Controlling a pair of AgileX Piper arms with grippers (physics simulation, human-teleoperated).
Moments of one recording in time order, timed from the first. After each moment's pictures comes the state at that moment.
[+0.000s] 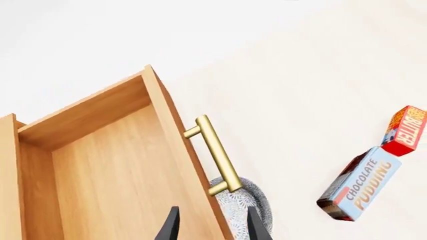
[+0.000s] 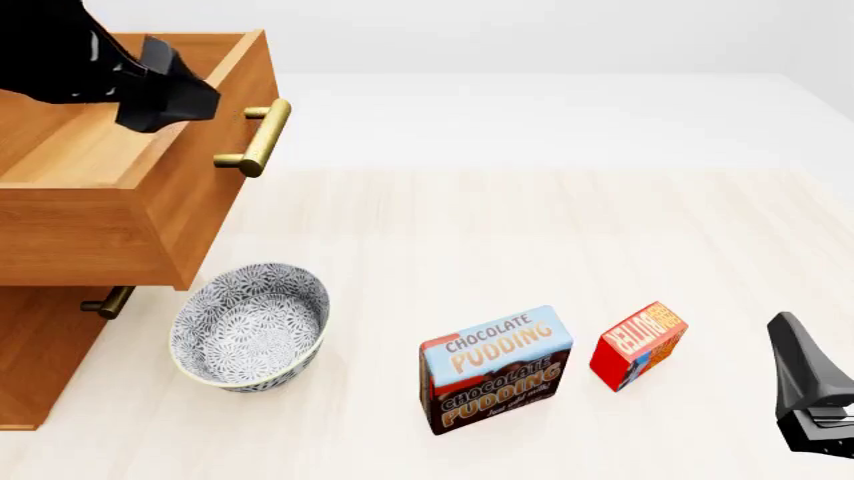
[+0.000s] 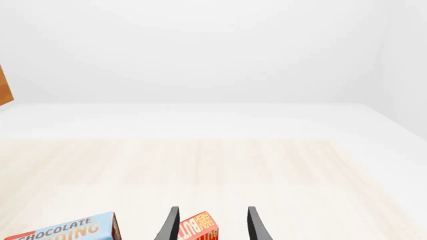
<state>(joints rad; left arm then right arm) -0.33 1.14 -1.34 0.93 0.18 0.00 0.04 0.00 -0.04 0.00</state>
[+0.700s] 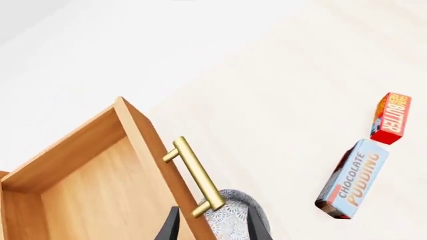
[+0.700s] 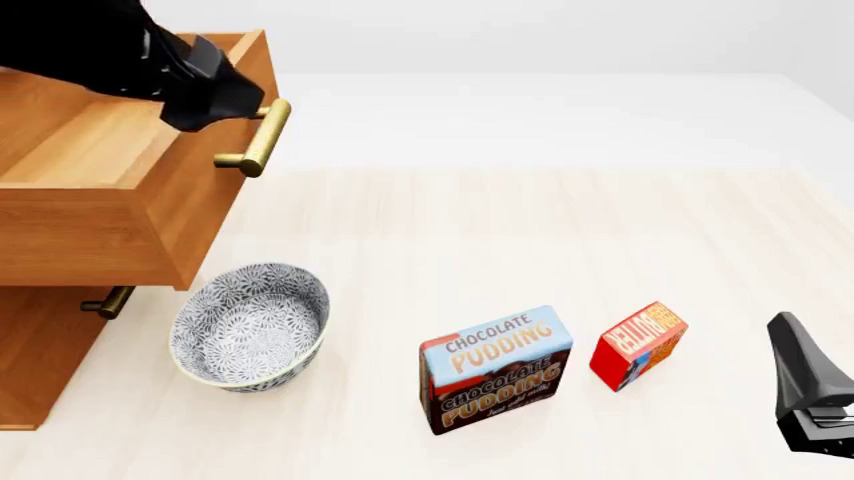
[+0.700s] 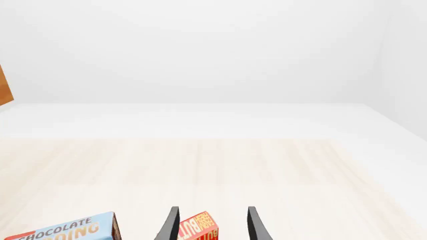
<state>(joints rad) -0.42 1.19 -1.37 0.89 0.27 0.00 0.04 0.00 -0.04 0.00</state>
